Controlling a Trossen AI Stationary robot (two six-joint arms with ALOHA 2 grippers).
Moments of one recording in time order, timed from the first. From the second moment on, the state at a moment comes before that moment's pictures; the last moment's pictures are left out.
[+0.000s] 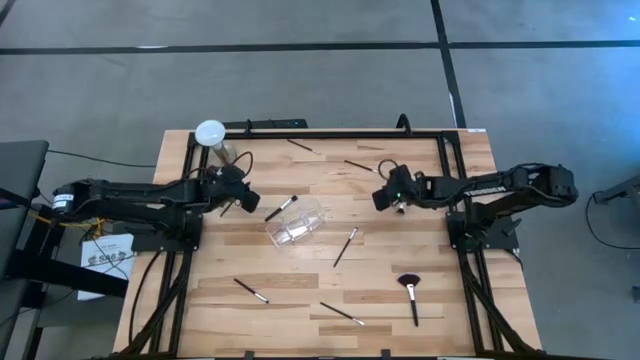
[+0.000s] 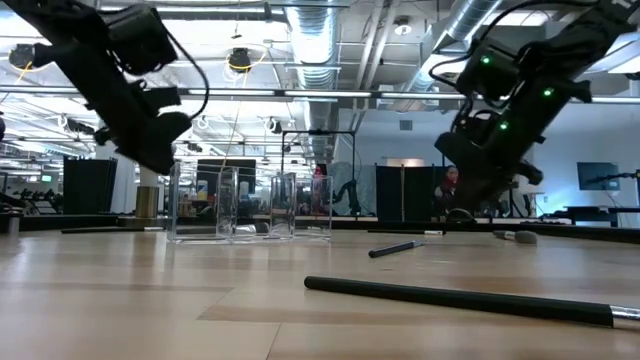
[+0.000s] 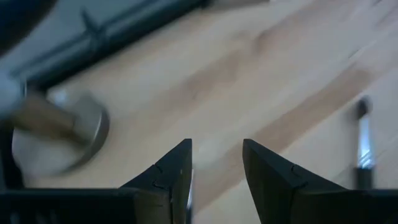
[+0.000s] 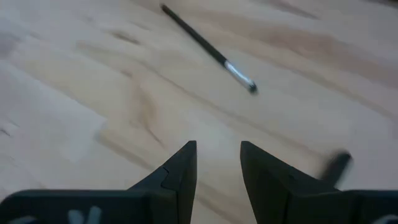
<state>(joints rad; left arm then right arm) 0.20 0.95 0.43 -0.43 -0.60 -0.51 -0.24 1.27 0.48 -0.15 0.41 0.67</state>
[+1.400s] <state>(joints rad) 0.56 1.40 0.58 -0.61 -0.22 -0.28 -0.31 1.27 0.50 -0.02 0.18 0.41</state>
